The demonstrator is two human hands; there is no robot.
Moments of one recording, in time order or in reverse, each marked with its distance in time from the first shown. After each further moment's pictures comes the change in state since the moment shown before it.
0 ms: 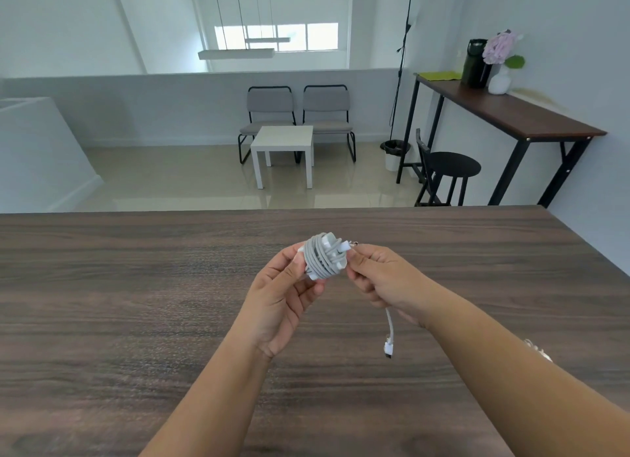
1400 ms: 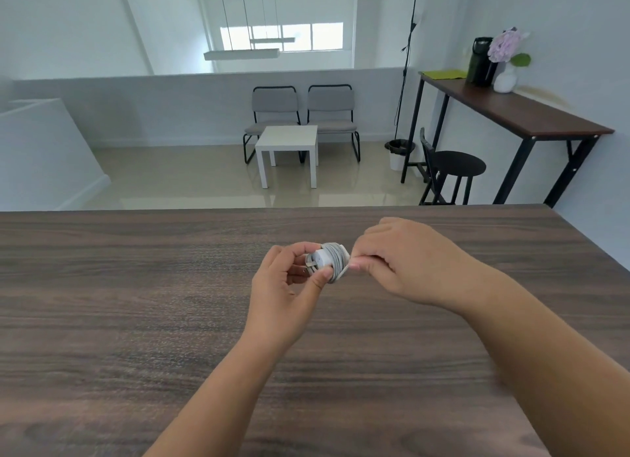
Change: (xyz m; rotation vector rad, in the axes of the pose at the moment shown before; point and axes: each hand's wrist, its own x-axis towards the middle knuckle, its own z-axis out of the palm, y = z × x) left_hand -0.009 -0.011 0.006 1.067 0.232 0.558; right_hand -0.021 -0.038 -0.023 -1.159 0.076 -0.525
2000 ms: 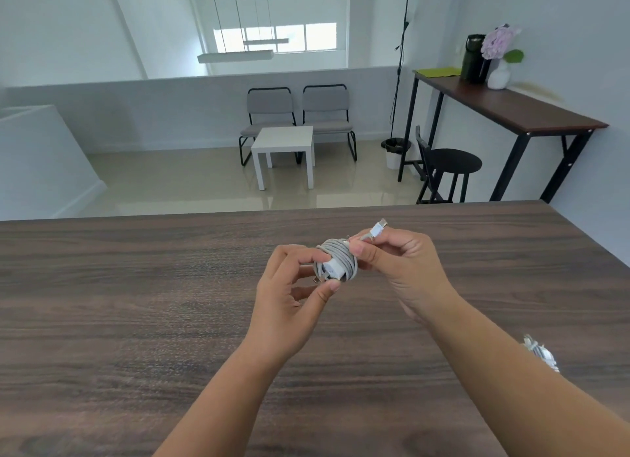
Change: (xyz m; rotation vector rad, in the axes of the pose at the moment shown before) left_hand -0.002 -0.001 0.002 -0.187 -0.137 0.096; right_hand -0.003 0.001 0.050 1.397 0.556 0.403
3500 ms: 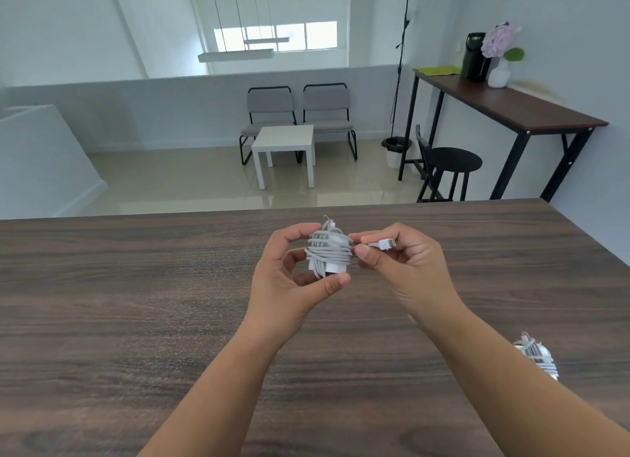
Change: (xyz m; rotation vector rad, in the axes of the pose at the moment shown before) left_hand 0.013 0.023 0.001 -0.313 0.025 -0.216; right_hand -0.014 -0.003 -0.003 -0.037 0.016 -0.105
